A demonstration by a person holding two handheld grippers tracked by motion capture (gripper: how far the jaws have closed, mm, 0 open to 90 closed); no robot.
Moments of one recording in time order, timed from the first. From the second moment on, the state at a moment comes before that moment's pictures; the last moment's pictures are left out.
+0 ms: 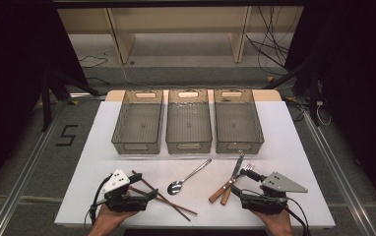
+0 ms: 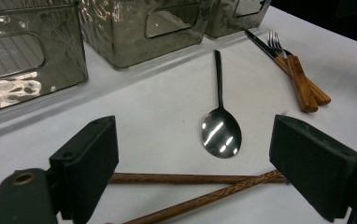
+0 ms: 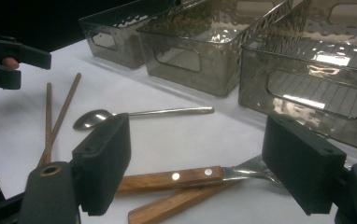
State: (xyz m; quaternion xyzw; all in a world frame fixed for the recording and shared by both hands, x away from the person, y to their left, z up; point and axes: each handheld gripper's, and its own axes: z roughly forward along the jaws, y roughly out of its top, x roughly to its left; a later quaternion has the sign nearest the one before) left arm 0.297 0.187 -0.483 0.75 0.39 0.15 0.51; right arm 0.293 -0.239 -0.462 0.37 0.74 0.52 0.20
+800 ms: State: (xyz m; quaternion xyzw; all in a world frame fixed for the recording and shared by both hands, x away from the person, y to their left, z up) left arm 0.316 0.184 -0.448 0.80 0.36 0.16 0.45; right arm 0.293 -0.241 -0.461 0.37 0.74 0.53 0.20
